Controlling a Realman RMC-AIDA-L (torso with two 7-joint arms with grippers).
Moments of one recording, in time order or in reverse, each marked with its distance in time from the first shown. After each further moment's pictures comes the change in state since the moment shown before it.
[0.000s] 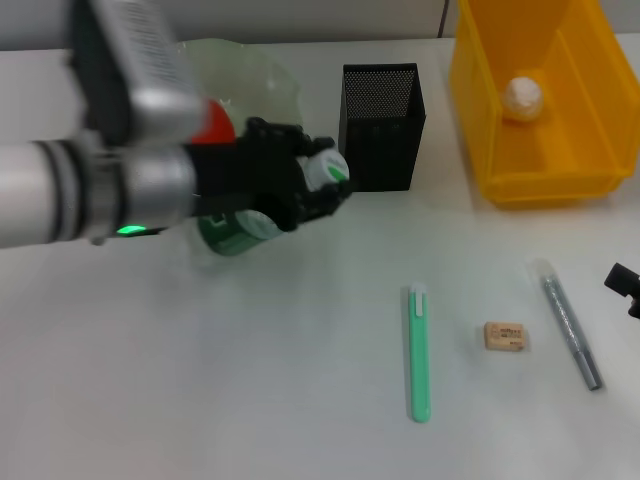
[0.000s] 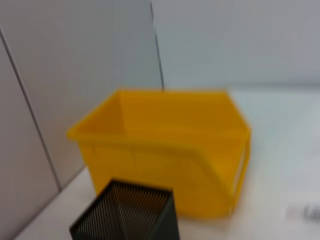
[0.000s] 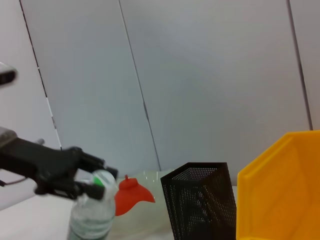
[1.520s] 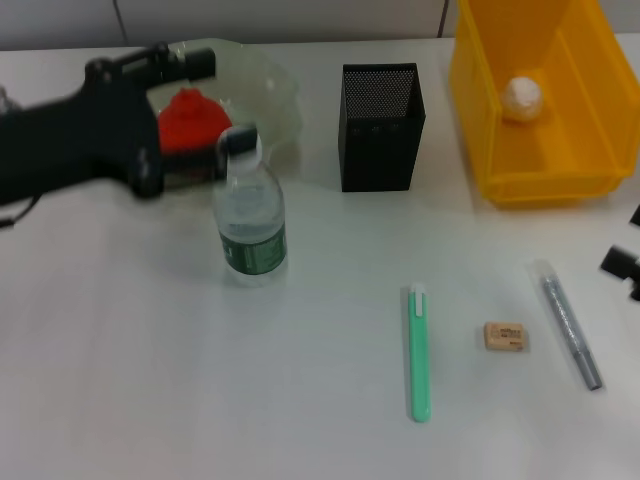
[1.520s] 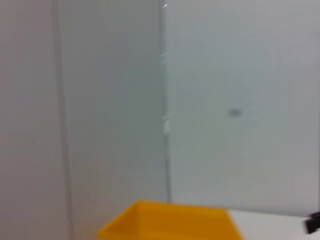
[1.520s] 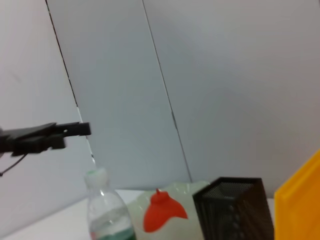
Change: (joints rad) left arm 0.068 0.002 -0.486 -0.113 -0.353 0.514 0.319; right arm 0.031 0.000 -0.018 -0.073 -0.003 -0.080 0.126
